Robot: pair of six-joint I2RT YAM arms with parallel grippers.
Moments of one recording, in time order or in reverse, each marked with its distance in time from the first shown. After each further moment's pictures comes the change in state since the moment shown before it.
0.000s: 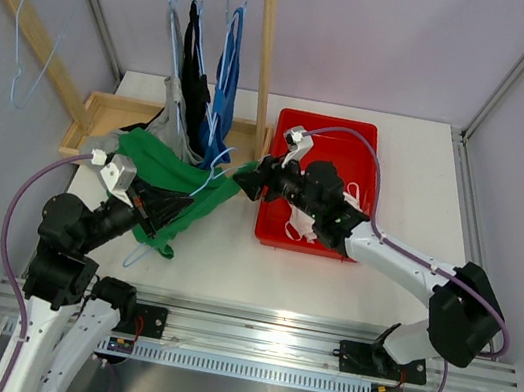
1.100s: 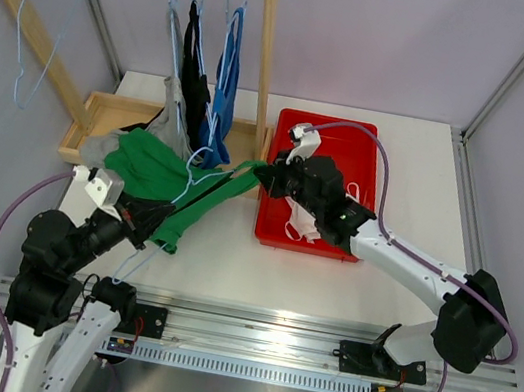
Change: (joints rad) left arm 0.000 -0.099 0.056 -0.249 -0.165 0.093; right arm 0.006 -0.032 0.061 -0.216 0.196 -0.073
